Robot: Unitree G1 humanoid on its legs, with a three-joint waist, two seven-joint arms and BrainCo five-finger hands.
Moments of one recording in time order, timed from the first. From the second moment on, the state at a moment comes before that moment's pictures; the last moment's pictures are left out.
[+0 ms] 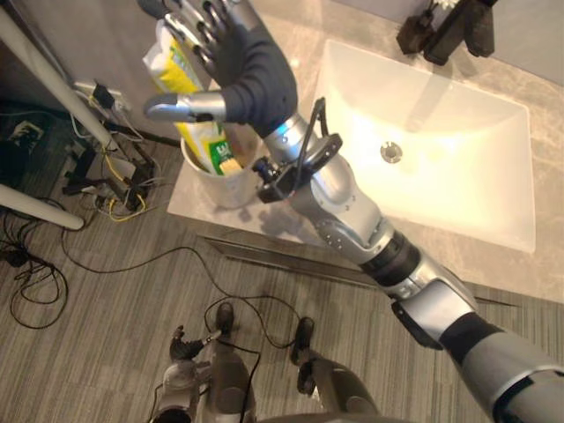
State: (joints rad) left arm -0.03 0.11 0.25 0.94 0.09 -0.10 0.27; right arm -1.06 -0.12 0.59 0.04 0.61 -0.30 -0.07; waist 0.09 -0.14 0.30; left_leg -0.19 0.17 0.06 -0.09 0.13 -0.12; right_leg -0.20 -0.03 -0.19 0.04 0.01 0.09
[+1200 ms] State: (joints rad) left arm 0.00 0.11 0.22 0.95 0.15 -0.10 0.24; right arm -0.27 -0.31 -0.33 -0.30 0.30 -0.35 -0.26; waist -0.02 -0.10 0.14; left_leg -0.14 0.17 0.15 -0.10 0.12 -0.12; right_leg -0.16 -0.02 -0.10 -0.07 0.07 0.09
